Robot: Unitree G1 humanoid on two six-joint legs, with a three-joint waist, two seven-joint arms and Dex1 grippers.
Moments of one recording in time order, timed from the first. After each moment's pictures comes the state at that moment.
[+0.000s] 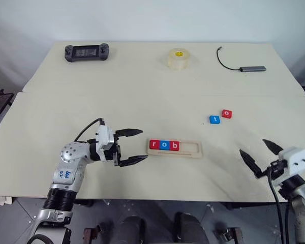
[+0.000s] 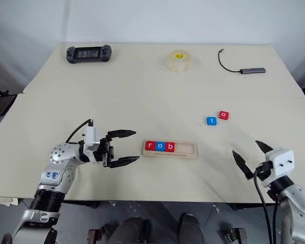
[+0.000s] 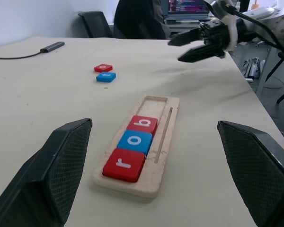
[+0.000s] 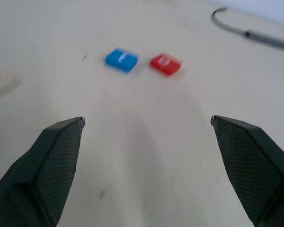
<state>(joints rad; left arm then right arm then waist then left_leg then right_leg) -0.37 0.46 -0.02 0.13 -0.43 -0.06 -1.17 0.07 -0.49 -0.49 -0.04 0.32 -0.03 0.74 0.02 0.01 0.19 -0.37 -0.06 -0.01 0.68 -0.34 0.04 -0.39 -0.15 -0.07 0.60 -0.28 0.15</state>
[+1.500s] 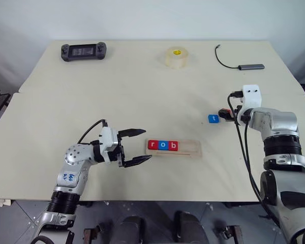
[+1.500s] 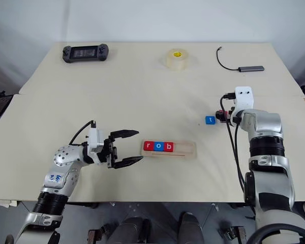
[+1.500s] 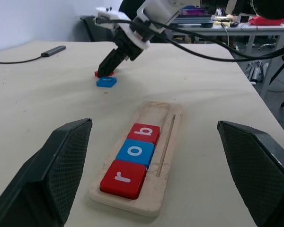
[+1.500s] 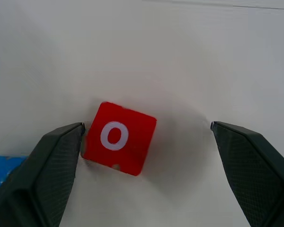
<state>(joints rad) -0.34 0.43 -0.03 0.09 -0.41 -0.07 -1.11 -0.96 -0.55 -0.14 0.66 0.17 0.86 0.28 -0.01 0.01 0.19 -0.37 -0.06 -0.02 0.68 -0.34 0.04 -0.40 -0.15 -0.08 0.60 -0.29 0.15</state>
